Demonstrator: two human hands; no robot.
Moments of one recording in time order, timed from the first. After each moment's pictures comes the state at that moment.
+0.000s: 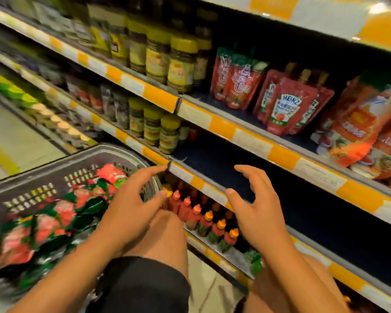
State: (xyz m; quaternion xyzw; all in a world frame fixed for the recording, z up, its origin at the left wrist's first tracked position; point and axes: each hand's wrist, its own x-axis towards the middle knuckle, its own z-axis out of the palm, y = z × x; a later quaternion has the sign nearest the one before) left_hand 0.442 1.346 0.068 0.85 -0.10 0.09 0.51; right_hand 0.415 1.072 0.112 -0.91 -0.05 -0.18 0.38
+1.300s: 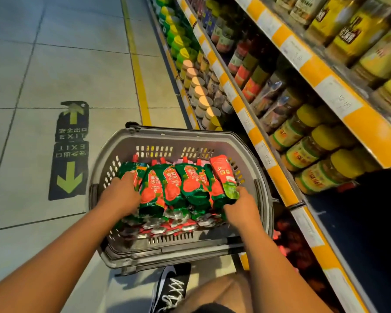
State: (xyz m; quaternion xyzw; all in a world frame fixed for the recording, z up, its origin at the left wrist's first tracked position) left_hand 0.441 1.602 -0.099 0.84 0.42 -0.13 0.31; right_hand 0.606 1.341 -0.068 -0.96 -0.07 0.21 0.19
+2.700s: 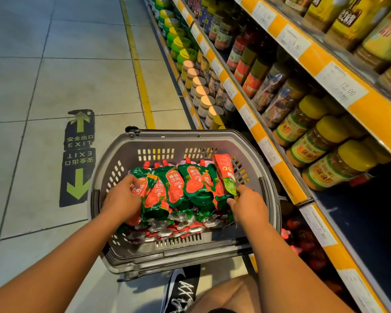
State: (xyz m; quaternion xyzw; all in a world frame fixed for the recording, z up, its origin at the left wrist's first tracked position) left_hand 0.441 1.605 -0.128 0.81 0.46 -0.03 0.37; right_hand 0.627 1.335 -0.089 -0.97 -0.13 0.14 0.12
